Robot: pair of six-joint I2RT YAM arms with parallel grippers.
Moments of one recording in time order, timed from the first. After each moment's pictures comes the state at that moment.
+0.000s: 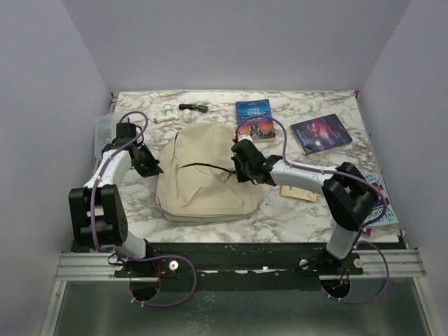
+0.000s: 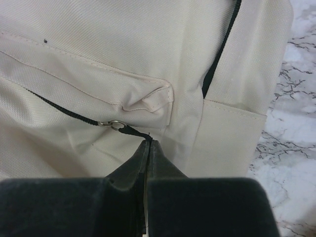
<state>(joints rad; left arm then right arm) 0.11 1.51 1.01 -0.62 0.27 -0.54 0.79 1.78 1.12 -0.21 0.21 0.38</state>
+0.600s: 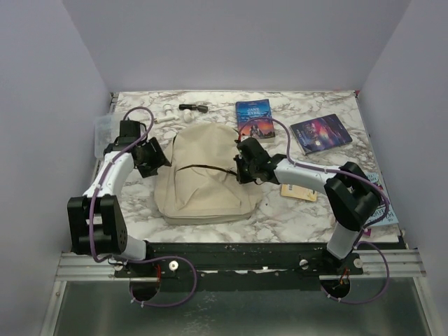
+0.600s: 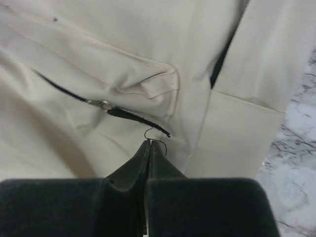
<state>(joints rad) 0.08 1.48 1.02 -0.63 0.27 -0.49 0.75 1.77 1.09 -0.22 0.09 0.41</state>
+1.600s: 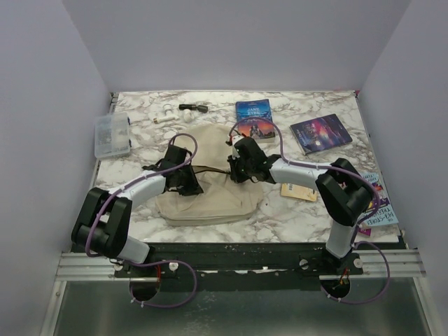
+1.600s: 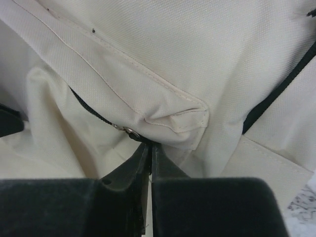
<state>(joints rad) -0.38 1.45 0.74 -0.32 0.25 -0.70 0.75 1.83 1.11 -0.09 -0.05 0.23</state>
